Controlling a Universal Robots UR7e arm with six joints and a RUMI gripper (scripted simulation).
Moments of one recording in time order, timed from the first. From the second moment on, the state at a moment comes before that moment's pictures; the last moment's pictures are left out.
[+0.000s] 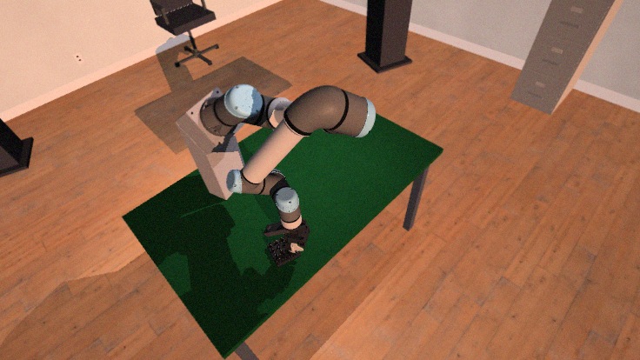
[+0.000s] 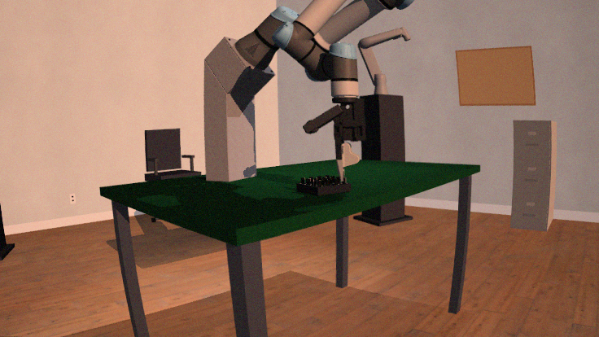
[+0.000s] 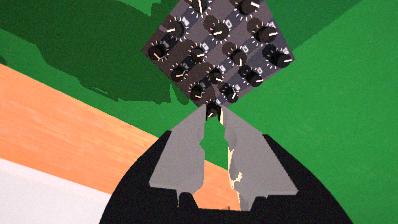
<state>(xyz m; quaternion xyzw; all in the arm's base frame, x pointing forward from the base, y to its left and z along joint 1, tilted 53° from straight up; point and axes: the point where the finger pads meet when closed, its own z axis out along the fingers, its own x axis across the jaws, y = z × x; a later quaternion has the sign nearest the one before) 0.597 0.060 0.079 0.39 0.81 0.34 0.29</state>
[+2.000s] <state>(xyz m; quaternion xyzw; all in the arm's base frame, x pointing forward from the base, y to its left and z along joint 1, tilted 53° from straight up) 0.596 0.062 0.079 0.53 0.72 0.38 0.22</state>
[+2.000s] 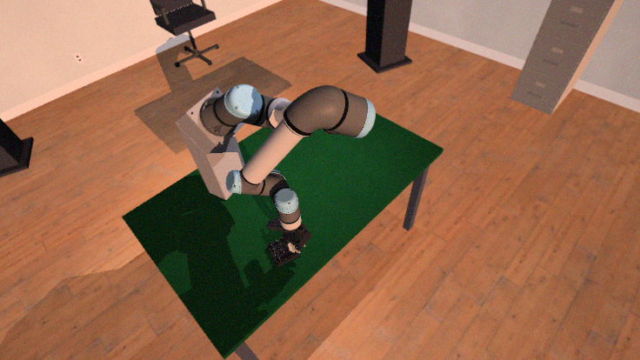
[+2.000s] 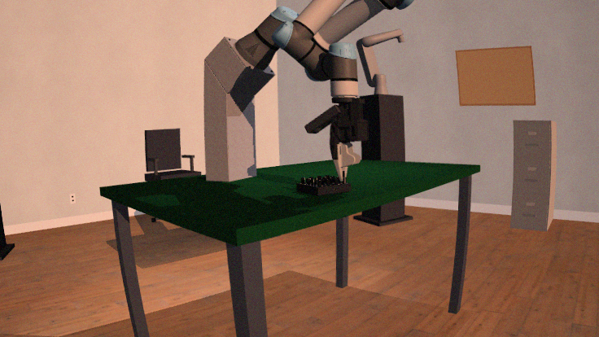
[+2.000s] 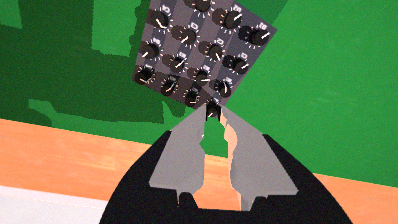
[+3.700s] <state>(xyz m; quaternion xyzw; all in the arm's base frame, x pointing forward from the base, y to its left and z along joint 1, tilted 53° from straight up) 0.596 0.067 0.080 0.79 0.42 0.44 0.03</state>
